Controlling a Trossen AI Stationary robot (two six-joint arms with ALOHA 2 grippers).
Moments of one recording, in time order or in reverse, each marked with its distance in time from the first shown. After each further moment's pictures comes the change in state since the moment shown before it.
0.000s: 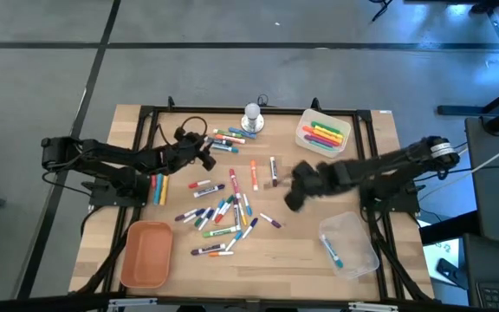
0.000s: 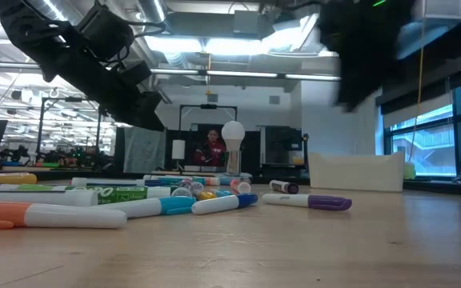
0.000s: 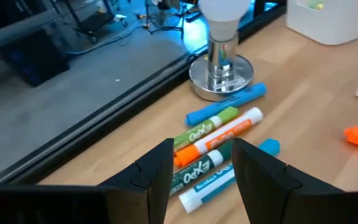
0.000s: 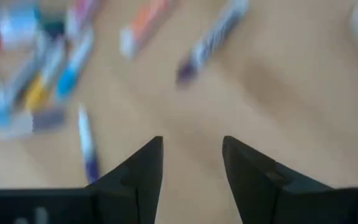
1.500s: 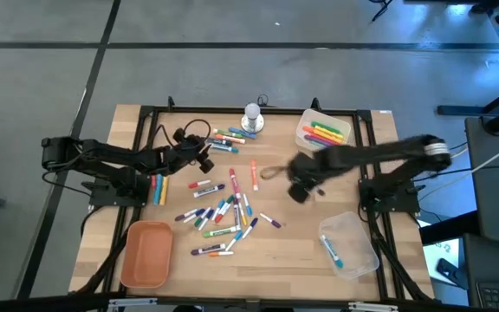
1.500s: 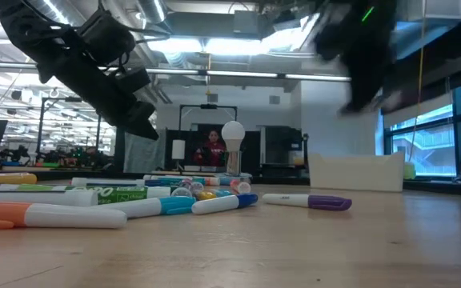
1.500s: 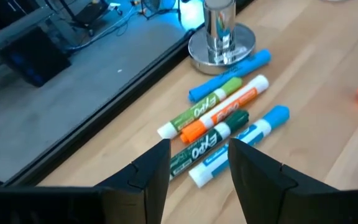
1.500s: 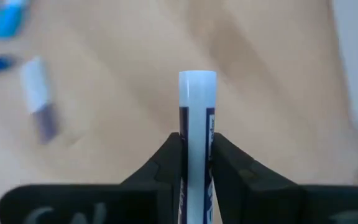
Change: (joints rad) left arm -0.001 0.000 0.000 -0.102 -0.005 0.050; right arm -0.021 -0.007 0.128 -0.346 -0.185 -0.094
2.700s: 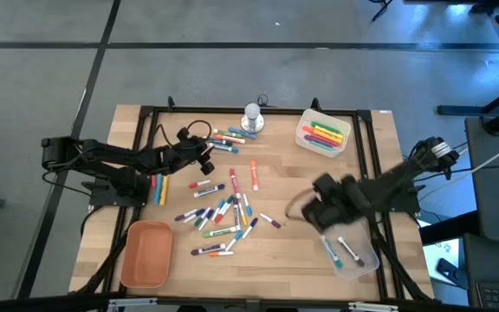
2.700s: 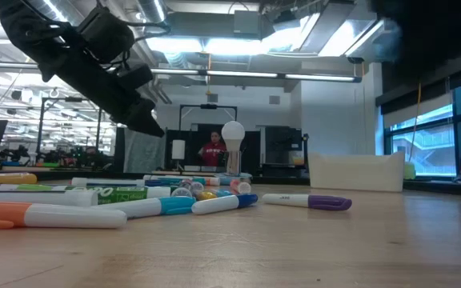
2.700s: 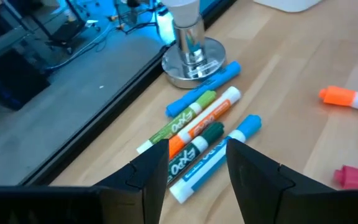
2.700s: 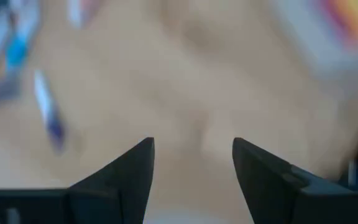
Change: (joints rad) left arm 0.001 0.000 0.000 0.065 0.090 0.102; right arm 0.305 0.023 0.005 -0.120 0.373 0.557
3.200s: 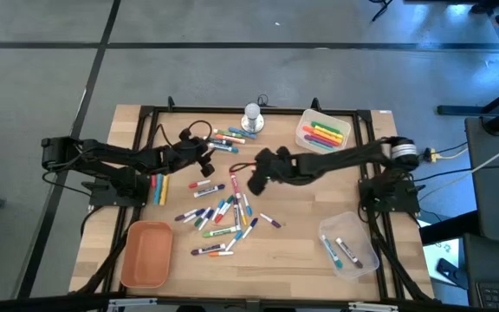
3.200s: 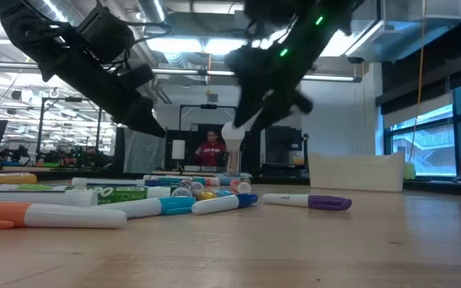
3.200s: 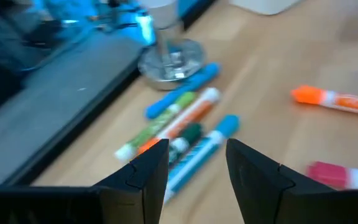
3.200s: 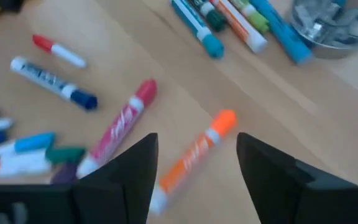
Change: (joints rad) left arm 0.000 0.000 0.000 0.007 0.096 -0.001; right arm -0.427 0.347 0.001 0.981 -0.092 -0.786
